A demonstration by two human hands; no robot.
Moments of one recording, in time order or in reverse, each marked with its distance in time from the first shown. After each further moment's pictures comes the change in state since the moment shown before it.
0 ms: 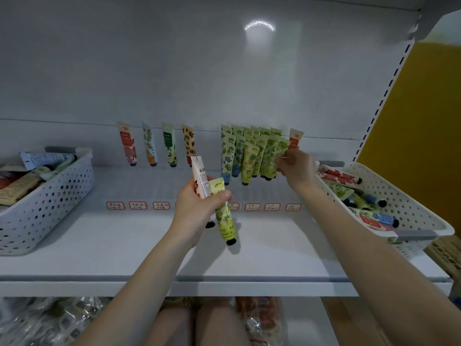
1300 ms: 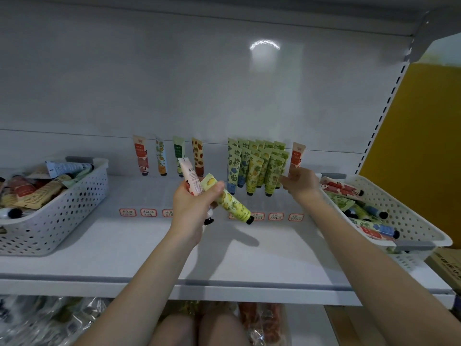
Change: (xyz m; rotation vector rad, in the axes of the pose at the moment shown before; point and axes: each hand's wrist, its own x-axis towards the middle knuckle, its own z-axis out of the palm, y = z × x) left_hand -0.002 0.018 -0.007 -0.263 0.138 0.052; right_hand -0.007 0.001 -0.007 -0.066 -0.113 0.105
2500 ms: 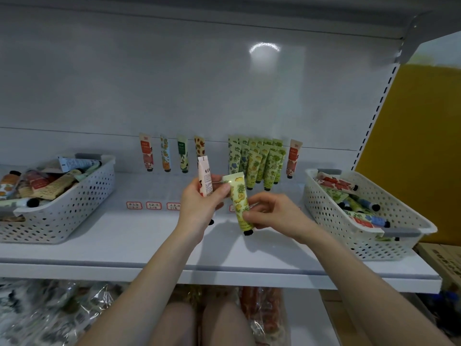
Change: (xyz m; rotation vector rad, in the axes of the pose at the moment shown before) left_hand -0.023 -0.001 -0.004 0.165 -0.108 0.070; right_hand -0.120 -0.040 -0.012 0.296 -0.593 -0.128
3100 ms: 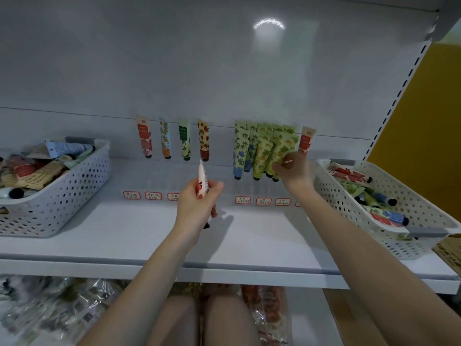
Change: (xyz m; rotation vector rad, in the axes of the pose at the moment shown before) left_hand 0.020 -0.034 -0.021 0.155 0.063 -0.122; right_hand 0.102 0.037 -0.031 -0.237 0.625 0.039
